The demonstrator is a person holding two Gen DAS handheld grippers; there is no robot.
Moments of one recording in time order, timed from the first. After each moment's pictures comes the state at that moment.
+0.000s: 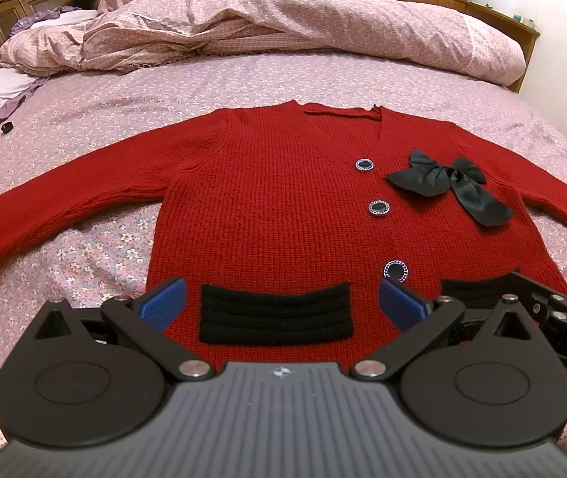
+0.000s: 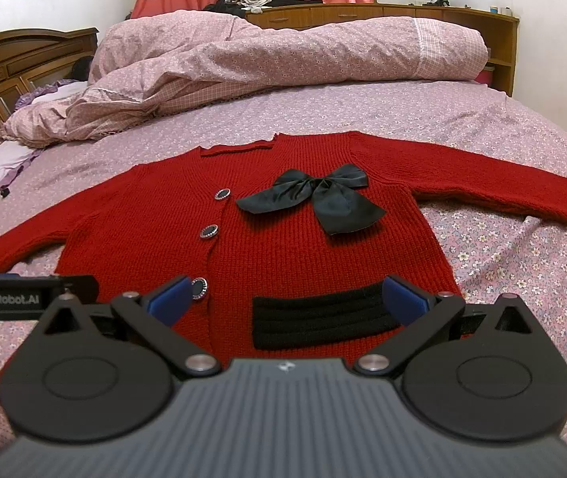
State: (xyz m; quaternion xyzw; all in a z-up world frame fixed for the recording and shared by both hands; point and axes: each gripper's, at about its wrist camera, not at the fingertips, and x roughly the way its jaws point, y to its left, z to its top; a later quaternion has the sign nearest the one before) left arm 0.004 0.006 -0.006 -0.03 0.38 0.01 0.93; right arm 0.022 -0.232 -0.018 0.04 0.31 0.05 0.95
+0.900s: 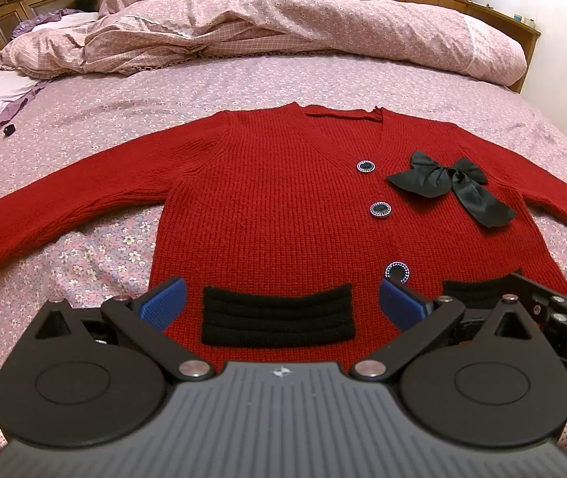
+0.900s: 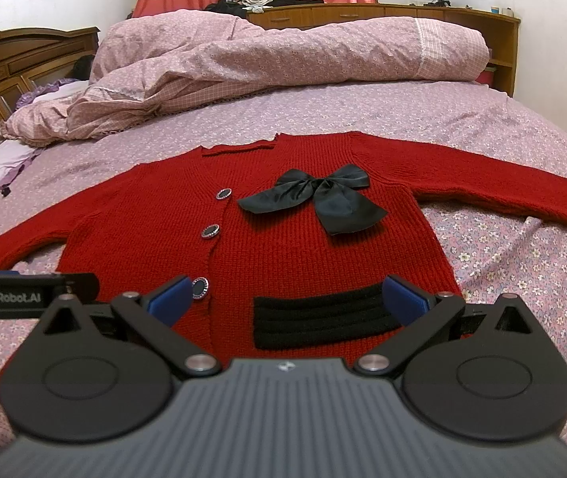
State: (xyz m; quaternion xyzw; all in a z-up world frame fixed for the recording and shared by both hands) left arm 0.003 0.006 -0.004 -0.03 0.38 0.01 0.93; right arm 0.022 -0.232 -0.018 0.04 0.31 0.05 0.95
